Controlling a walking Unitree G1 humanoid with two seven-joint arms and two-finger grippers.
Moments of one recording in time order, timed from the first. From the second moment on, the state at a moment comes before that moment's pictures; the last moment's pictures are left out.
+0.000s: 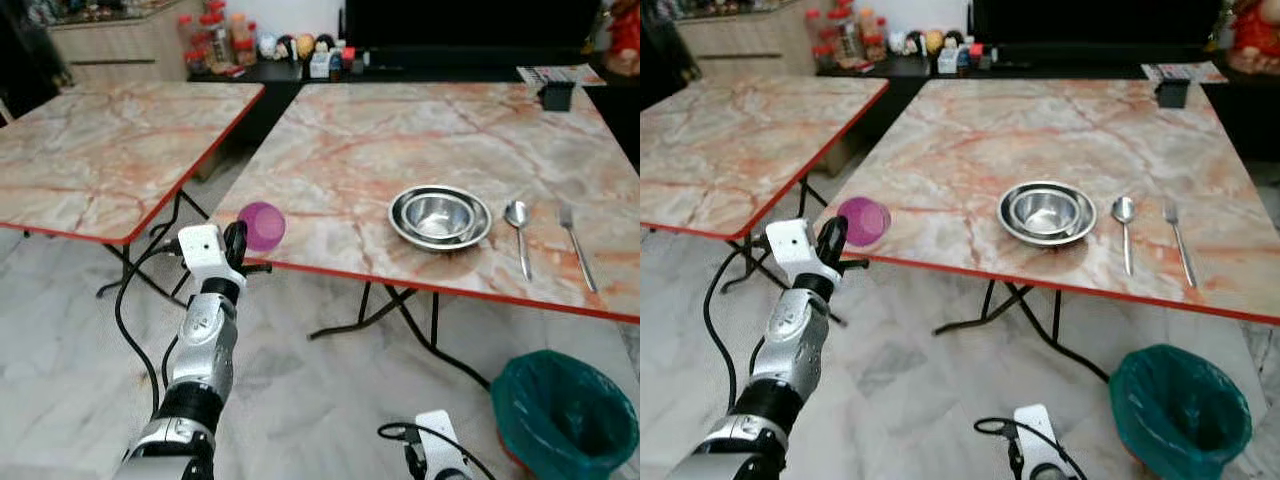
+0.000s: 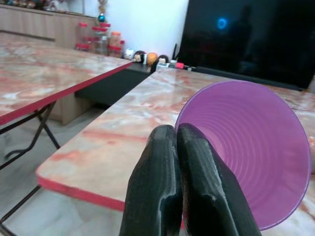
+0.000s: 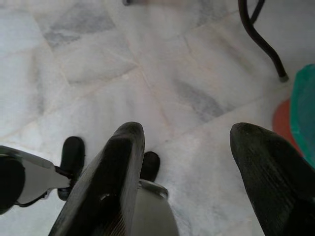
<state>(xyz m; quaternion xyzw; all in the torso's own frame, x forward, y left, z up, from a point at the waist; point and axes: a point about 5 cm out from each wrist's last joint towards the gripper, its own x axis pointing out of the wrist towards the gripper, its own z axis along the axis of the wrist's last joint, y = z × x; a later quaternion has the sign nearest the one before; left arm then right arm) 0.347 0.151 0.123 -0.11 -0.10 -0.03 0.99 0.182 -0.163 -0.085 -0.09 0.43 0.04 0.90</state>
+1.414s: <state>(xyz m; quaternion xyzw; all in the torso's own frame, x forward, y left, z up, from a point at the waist) 0.349 0.147 0.128 -0.11 -0.10 -0.04 0.99 0.183 -0.165 -0.084 -0.10 0.43 0.04 0.90</state>
